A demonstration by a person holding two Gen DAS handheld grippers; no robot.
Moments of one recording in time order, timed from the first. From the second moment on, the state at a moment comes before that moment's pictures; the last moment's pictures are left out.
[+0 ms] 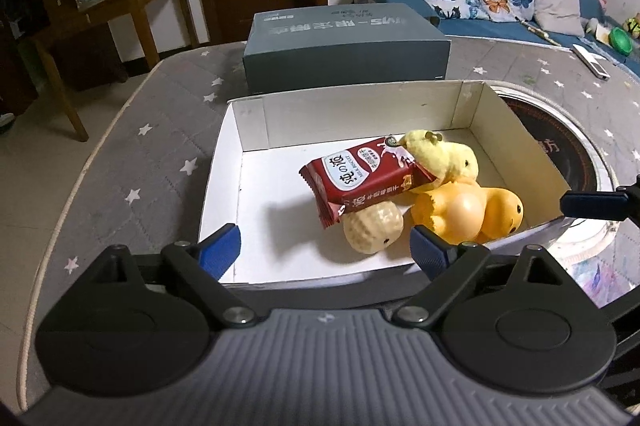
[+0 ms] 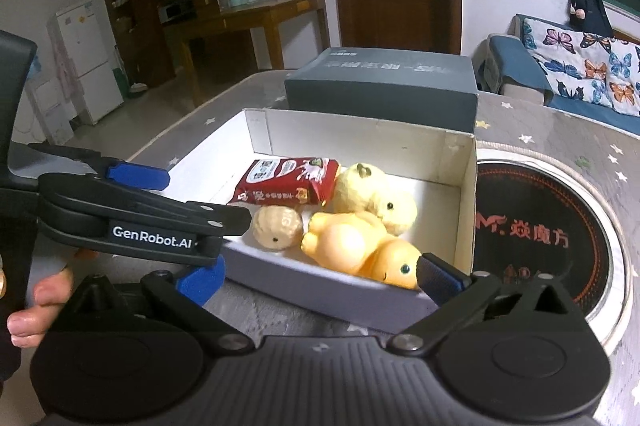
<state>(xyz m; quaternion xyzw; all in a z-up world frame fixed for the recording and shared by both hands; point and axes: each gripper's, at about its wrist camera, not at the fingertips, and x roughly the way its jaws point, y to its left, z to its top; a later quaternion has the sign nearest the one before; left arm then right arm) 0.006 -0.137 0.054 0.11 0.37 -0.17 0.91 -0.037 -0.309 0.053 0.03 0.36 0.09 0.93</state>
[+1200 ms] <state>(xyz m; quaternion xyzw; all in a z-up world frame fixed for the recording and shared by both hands) -0.017 -0.131 0.041 0.12 0.36 -0.11 0.92 -0.068 -0.311 0.033 0.07 0.38 0.07 0.92</state>
